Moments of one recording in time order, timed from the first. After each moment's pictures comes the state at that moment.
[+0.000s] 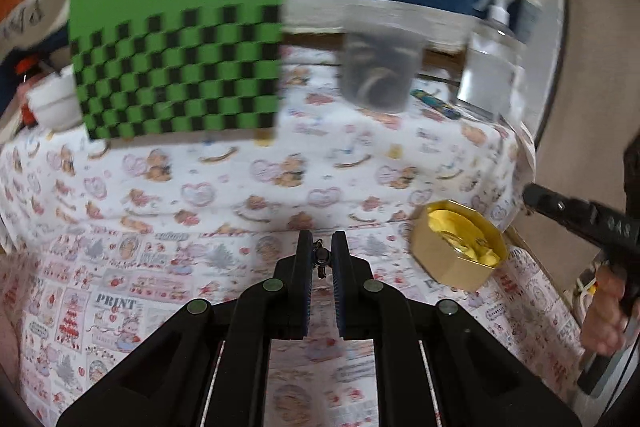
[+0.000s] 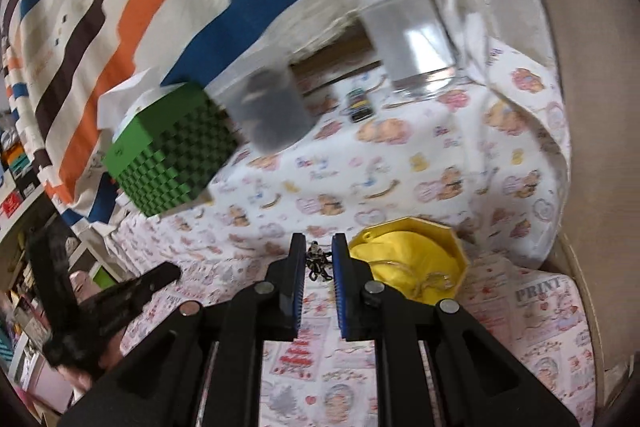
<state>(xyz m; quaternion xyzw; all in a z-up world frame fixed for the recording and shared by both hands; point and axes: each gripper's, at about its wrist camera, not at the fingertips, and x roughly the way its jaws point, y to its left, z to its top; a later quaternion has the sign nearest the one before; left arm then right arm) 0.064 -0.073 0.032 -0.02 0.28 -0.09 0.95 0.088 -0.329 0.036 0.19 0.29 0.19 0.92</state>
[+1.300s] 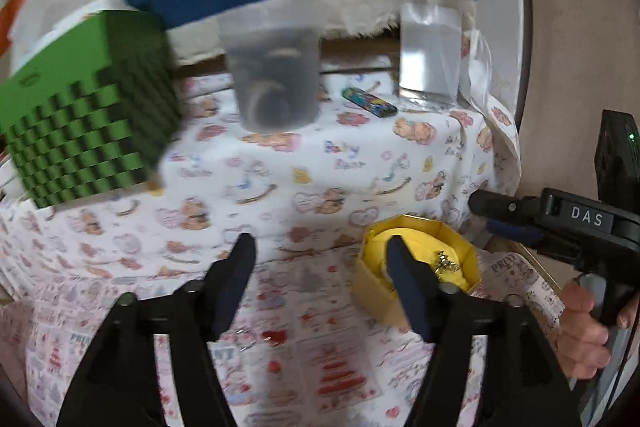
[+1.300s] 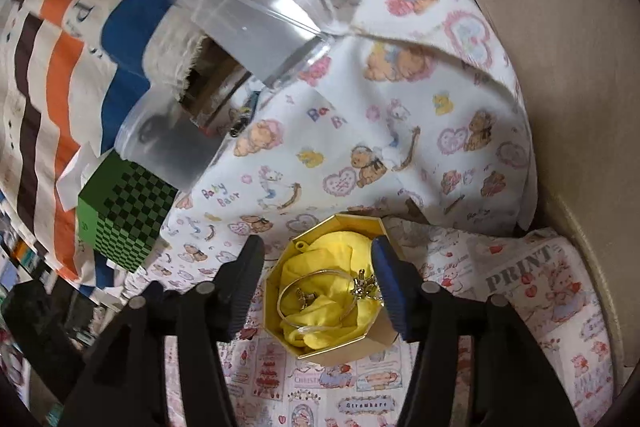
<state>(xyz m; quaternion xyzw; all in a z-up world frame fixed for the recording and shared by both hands) 0.090 -0.165 0.044 0.04 0.27 -0.09 0.96 0.125 -0.394 -0.008 0.32 0.33 0.15 0.88</state>
